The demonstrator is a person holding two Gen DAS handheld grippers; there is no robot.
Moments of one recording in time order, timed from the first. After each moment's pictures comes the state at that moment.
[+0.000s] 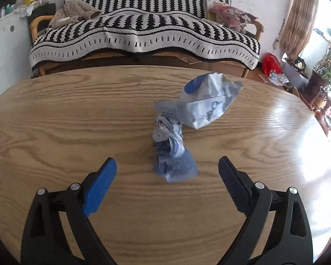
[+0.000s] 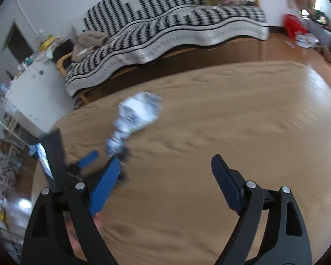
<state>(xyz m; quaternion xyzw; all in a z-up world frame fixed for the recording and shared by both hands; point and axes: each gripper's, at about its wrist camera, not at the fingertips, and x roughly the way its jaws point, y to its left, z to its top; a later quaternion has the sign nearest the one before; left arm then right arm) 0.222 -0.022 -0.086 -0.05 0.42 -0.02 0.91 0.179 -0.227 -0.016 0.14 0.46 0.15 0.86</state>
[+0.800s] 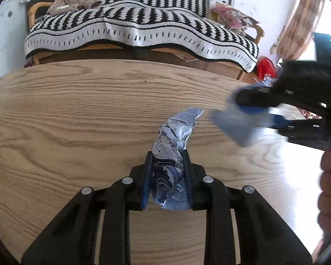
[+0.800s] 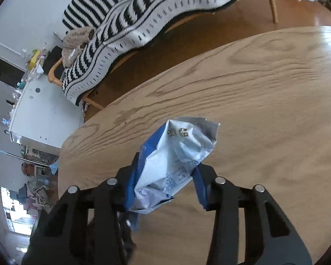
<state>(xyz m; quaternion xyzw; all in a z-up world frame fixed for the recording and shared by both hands) 0.225 -0.001 -0.083 -0.09 0.43 -0.05 0.90 0.295 -0.191 -0.063 0.26 0.53 0.14 0.79</state>
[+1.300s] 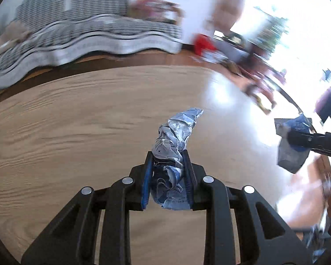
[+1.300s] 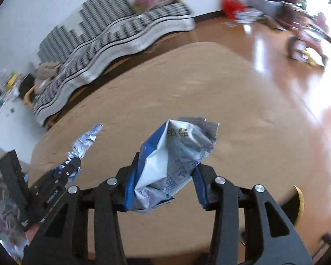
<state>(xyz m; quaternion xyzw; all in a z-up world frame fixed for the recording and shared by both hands) 0.102 -0.178 -0.018 0.00 0.42 -0.26 0.87 0.020 -0.441 0.006 0.22 0.47 -0.04 0.86</state>
